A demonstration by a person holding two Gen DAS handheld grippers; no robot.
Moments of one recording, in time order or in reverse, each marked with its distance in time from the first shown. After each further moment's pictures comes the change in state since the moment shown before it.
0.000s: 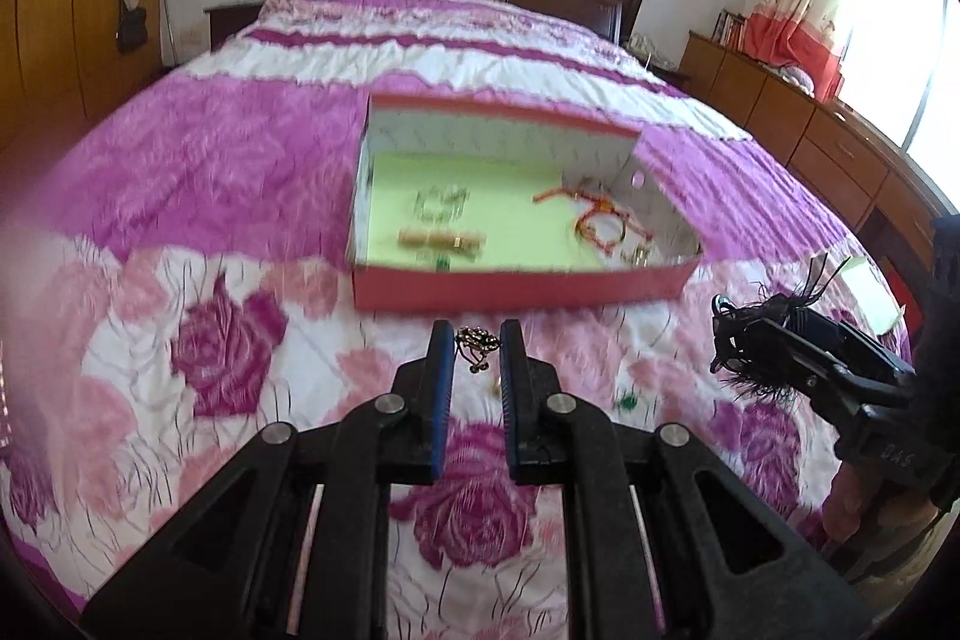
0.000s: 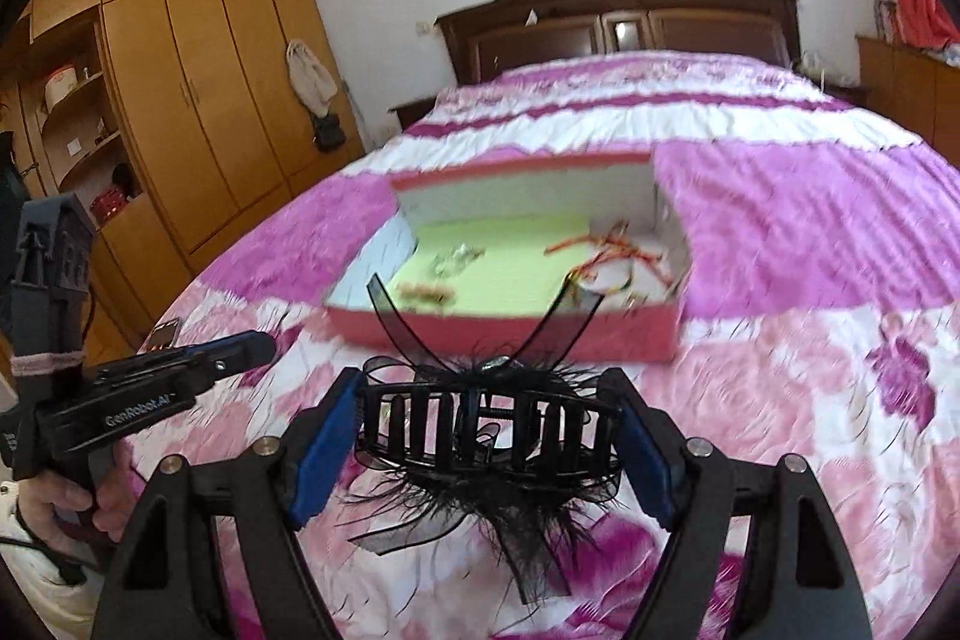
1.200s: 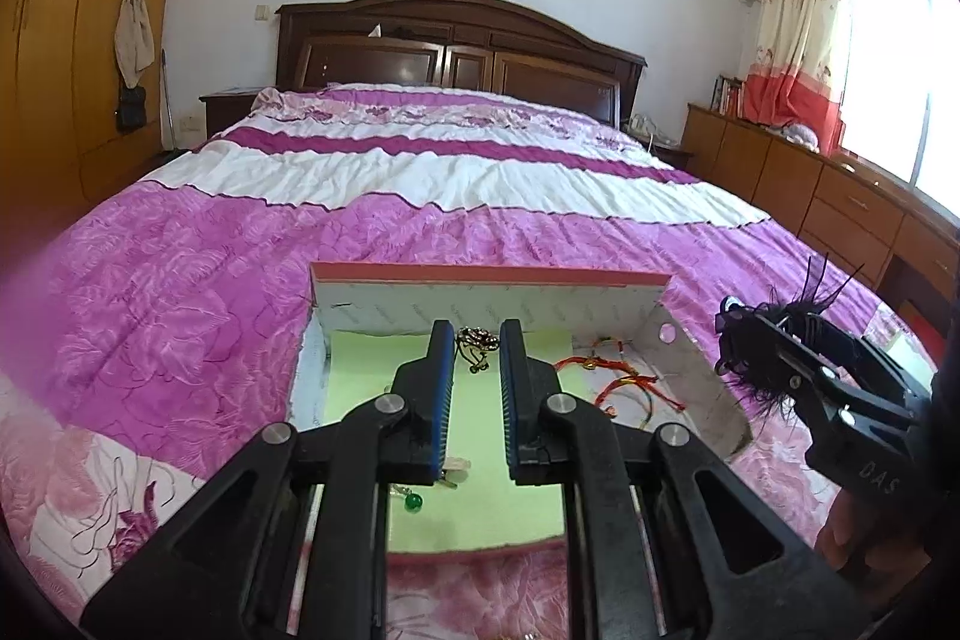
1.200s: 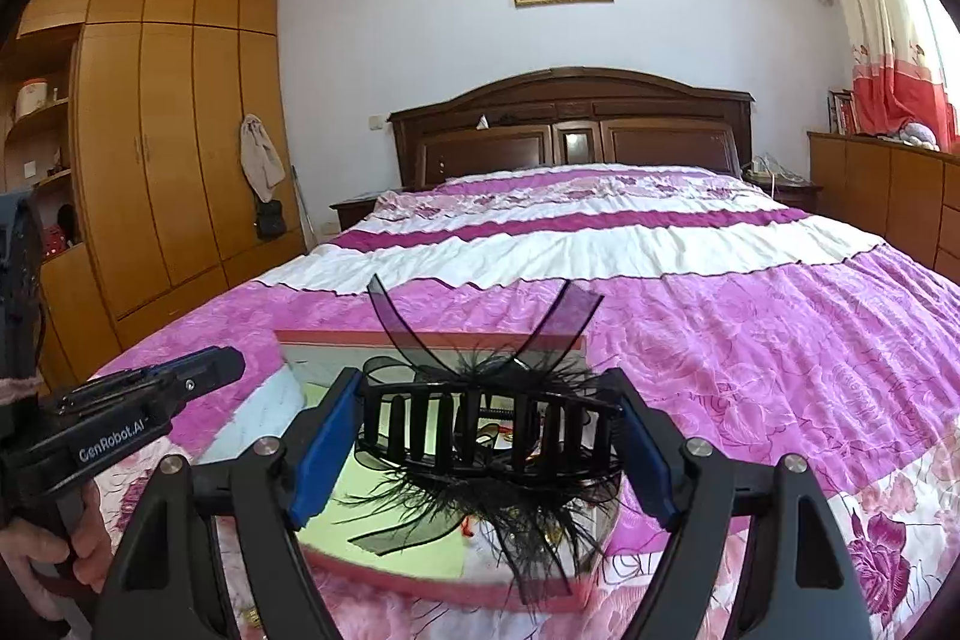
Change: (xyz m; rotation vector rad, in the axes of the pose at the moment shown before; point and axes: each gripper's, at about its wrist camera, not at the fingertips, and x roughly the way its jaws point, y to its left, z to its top) left arm 0.073 -0.014 0.067 0.037 -0.224 0.027; right arm 0.068 -0.042 0.070 -0.042 -0.229 -0.155
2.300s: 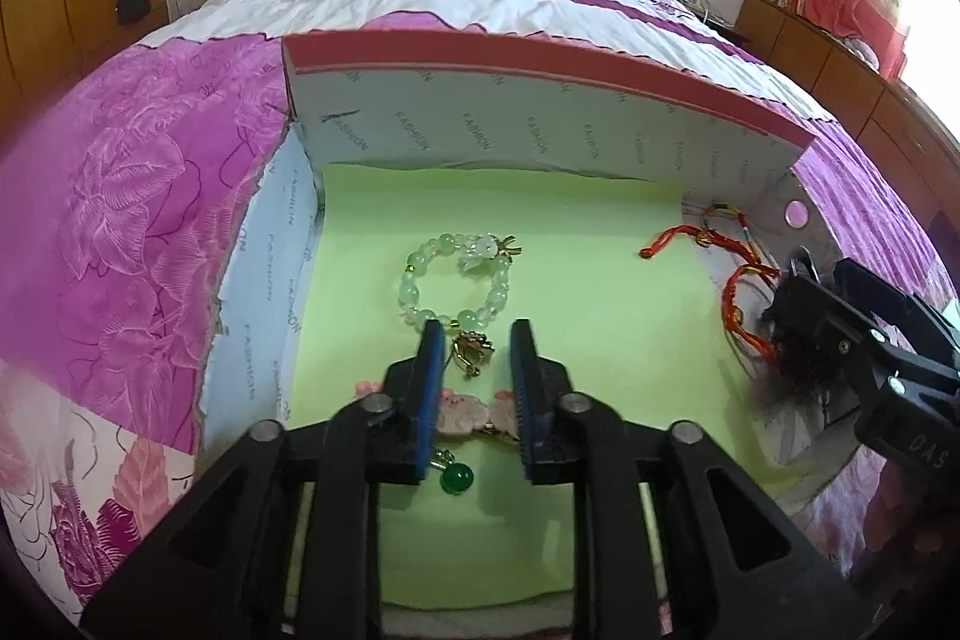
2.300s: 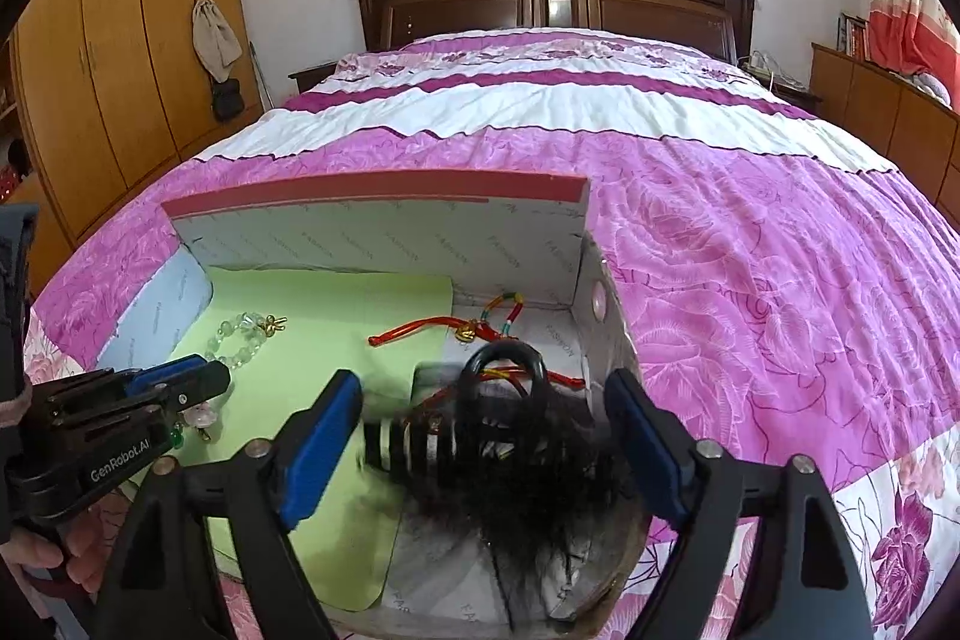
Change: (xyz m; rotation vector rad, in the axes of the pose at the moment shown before) left arm 0.080 0.018 -0.033 -0.042 0.361 0.073; right arm 0.086 -0.014 -0.025 -0.001 0.338 -0.061
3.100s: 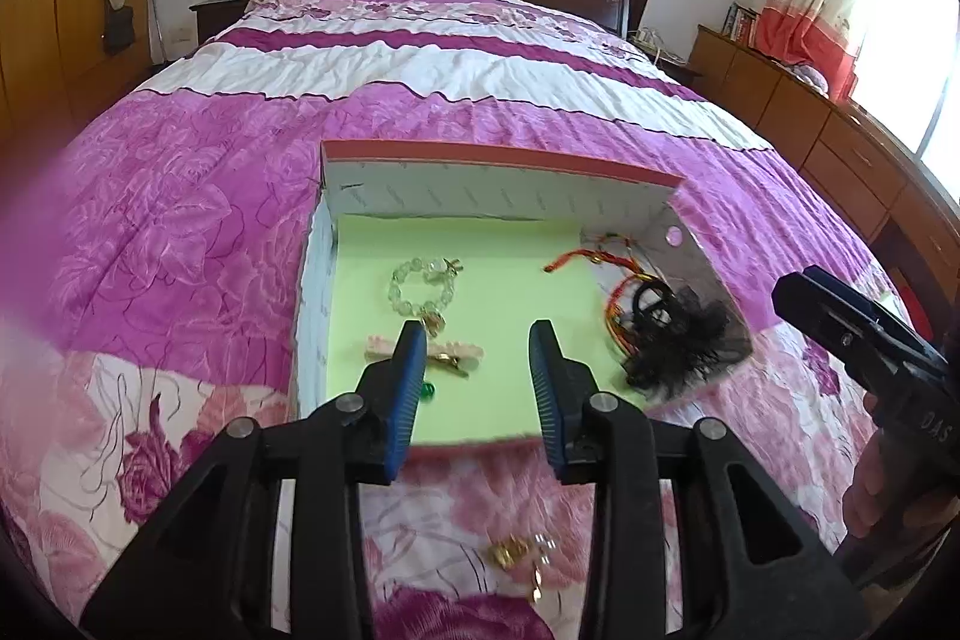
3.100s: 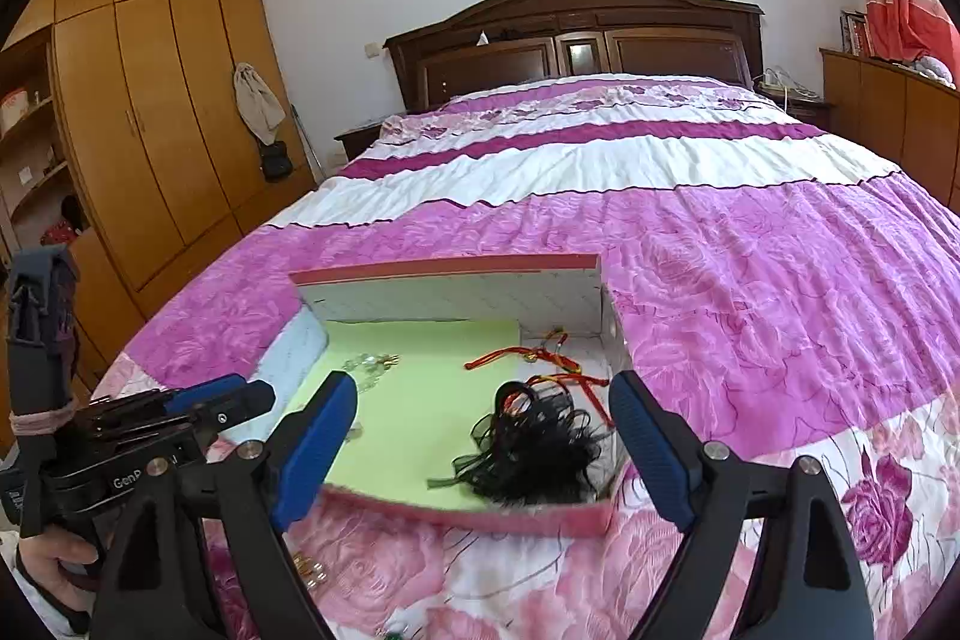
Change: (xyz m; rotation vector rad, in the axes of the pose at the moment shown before) left arm -0.088 -0.001 -0.008 0.018 -0.090 -0.098; right arm -0.106 0.010 -0.002 0.052 -0.122 0.131
